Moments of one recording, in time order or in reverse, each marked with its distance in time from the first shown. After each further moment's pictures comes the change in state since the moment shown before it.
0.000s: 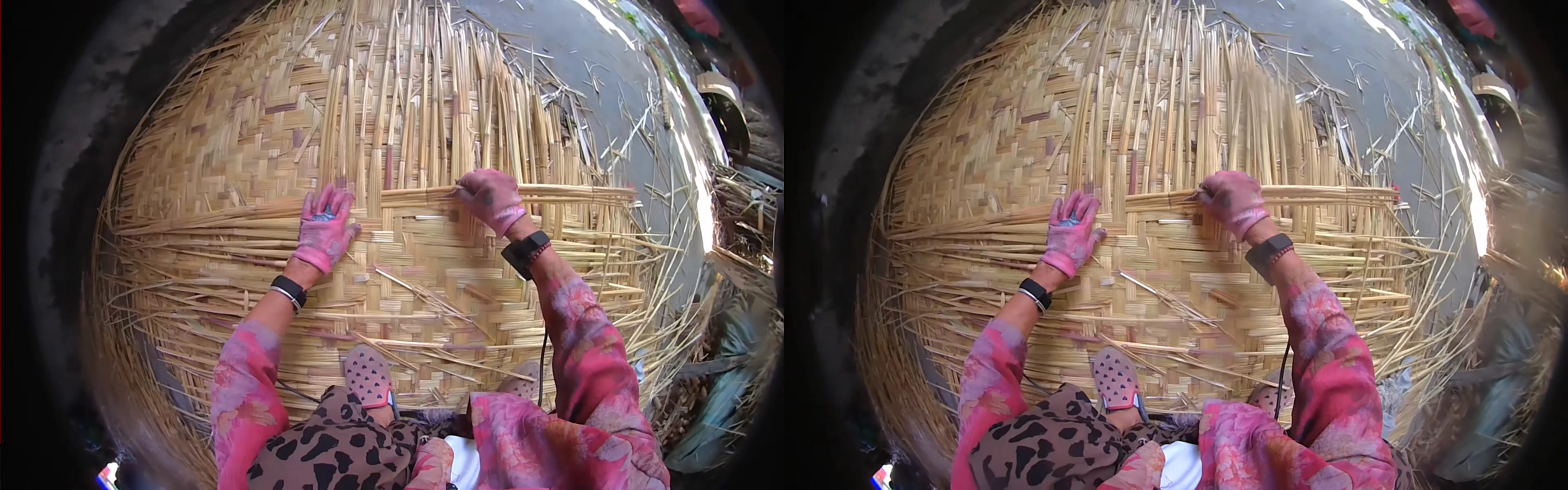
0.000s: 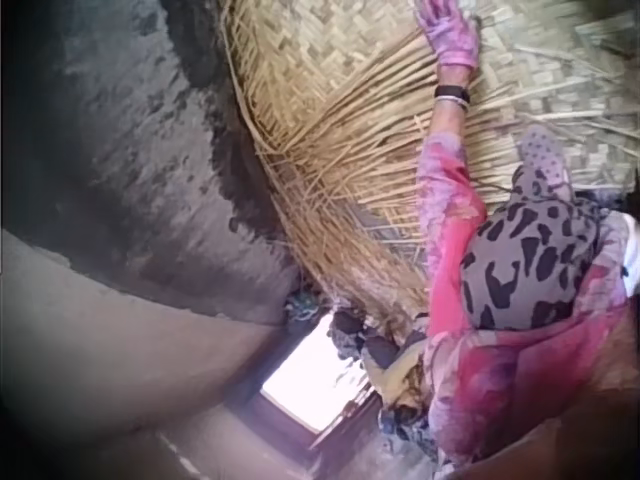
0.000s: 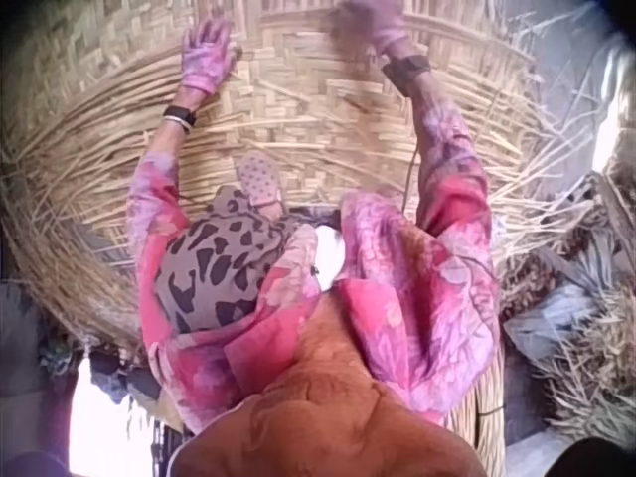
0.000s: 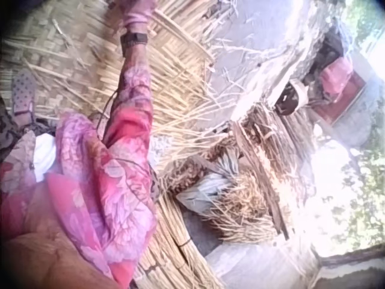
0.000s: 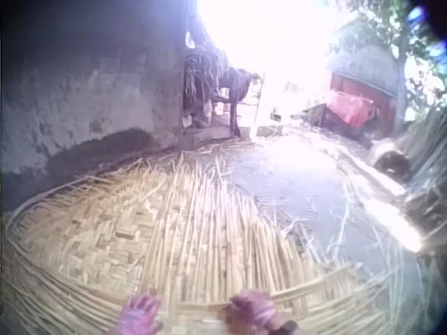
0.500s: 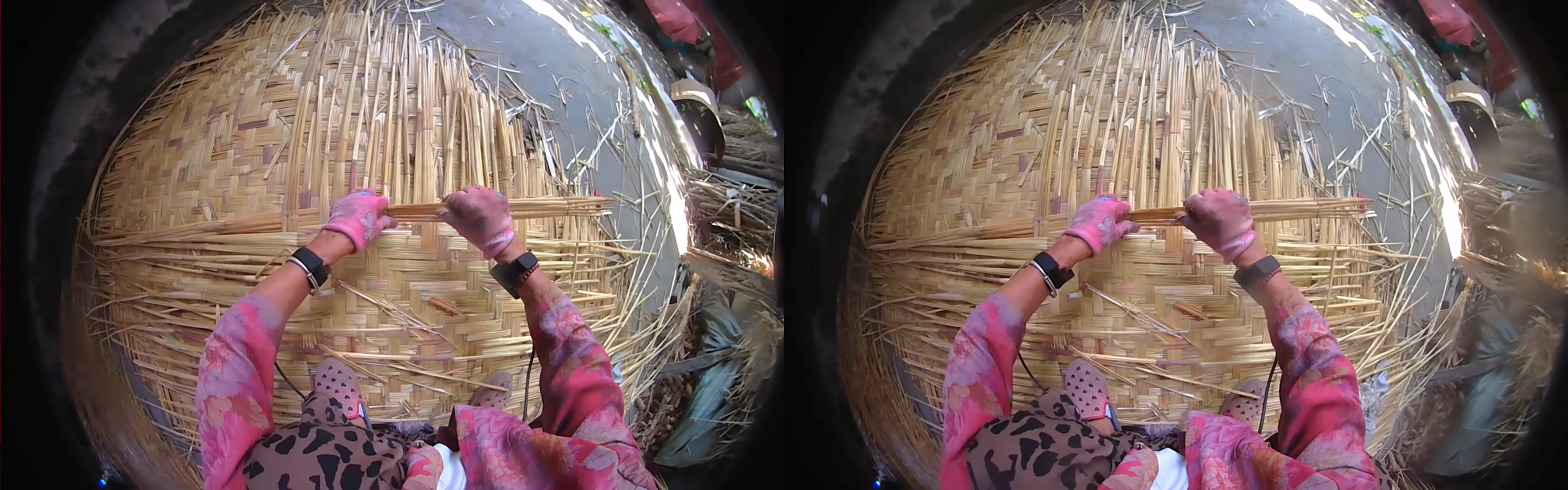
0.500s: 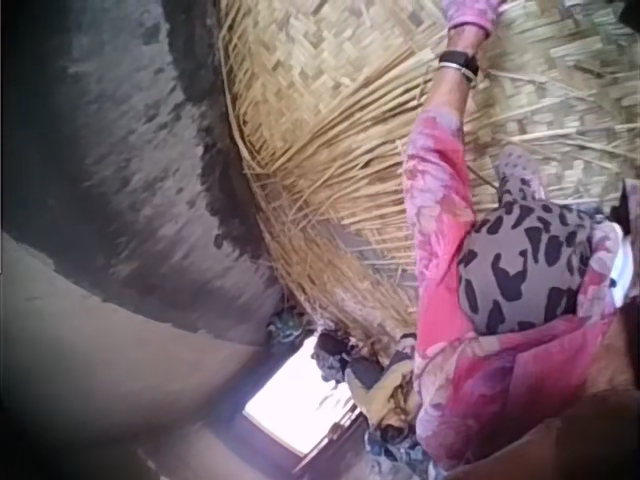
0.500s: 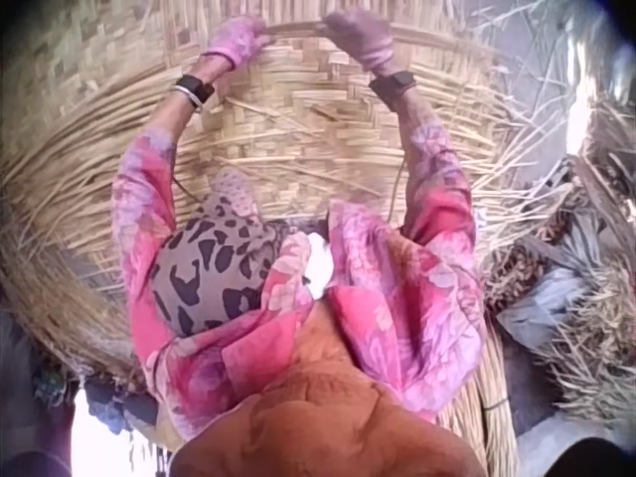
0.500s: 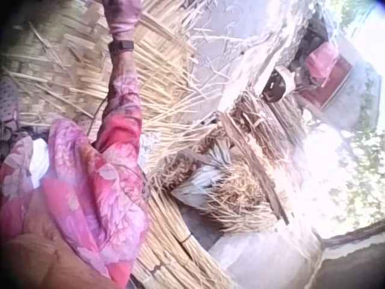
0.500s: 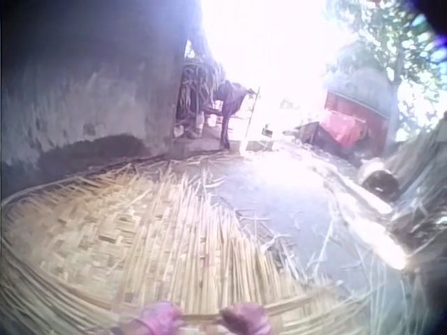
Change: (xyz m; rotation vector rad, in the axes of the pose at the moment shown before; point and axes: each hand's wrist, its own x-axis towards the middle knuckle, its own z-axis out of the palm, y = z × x) left_hand 0.090 0.081 -0.040 -0.342 -0.184 0.101; right_hand -0.022 0.001 -0.045 -0.129 0.056 -0.125
